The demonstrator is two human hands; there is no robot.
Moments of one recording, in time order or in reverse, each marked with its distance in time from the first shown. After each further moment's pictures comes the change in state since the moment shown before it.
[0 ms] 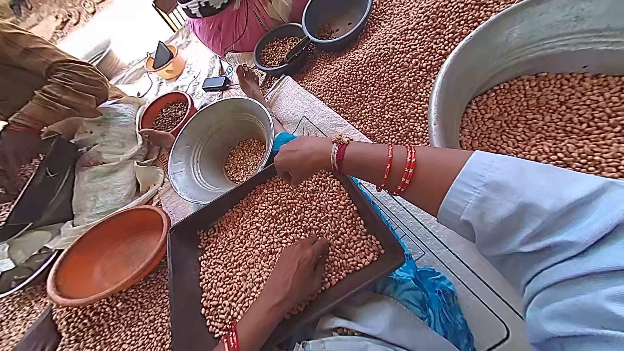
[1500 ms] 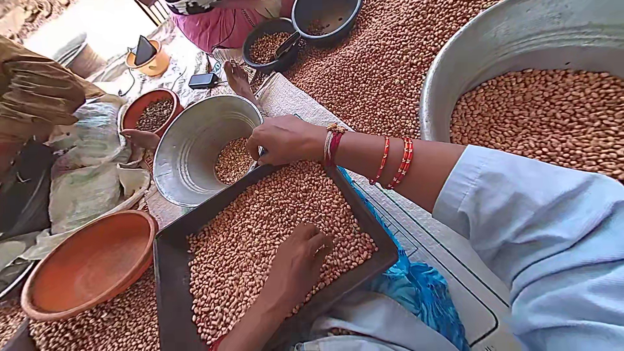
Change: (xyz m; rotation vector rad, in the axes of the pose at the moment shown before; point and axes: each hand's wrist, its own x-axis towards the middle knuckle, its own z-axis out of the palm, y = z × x) left_hand 0.012 0.008 -0.001 -0.071 0.314 0.103; right_hand 0.000 0.010 -0.015 0.191 0.304 0.062
